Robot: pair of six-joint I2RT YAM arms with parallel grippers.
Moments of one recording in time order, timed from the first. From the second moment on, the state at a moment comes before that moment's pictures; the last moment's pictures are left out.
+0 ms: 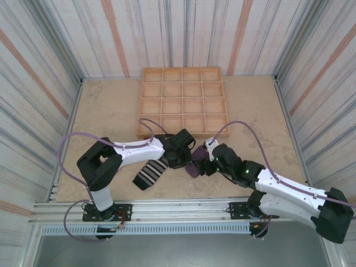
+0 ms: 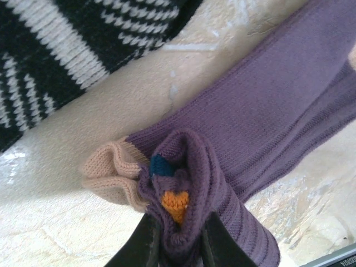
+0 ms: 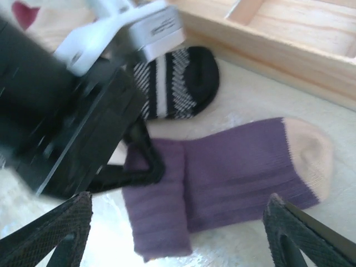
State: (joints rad) left arm -0.96 1.78 1.11 -0.52 0.17 -1.11; right arm 0.97 0.87 0.45 -0.27 0.16 0.36
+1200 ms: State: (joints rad) left arm -0.90 1.80 1.12 -0.47 0.24 -1.12; right arm 1.02 1.24 0.29 0.21 0.20 0.47
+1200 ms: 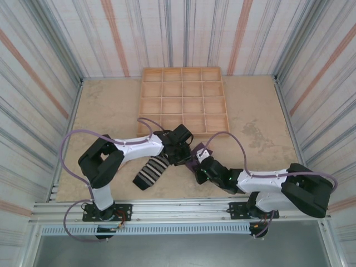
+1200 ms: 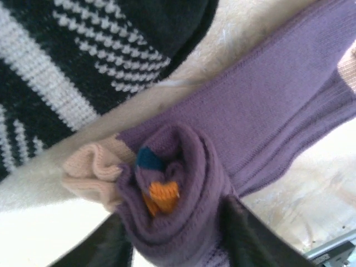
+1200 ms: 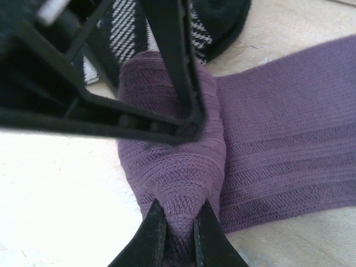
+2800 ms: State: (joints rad) left arm -0.92 1.82 1.08 -0.25 0.12 -1.18; right arm 0.47 1.37 0.31 0.24 -0.59 0.88
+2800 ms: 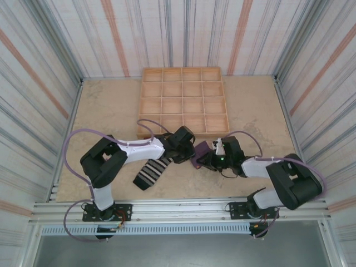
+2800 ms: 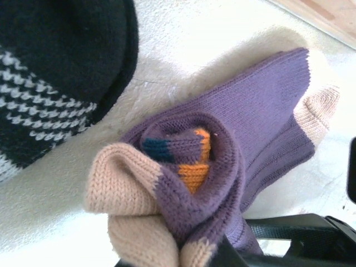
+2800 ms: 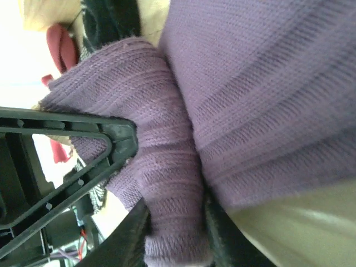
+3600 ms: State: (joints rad) left arm -0.90 1.88 1.23 -0.54 0.29 -1.11; right arm 1.10 1.03 0.48 -0.27 0.26 0.47
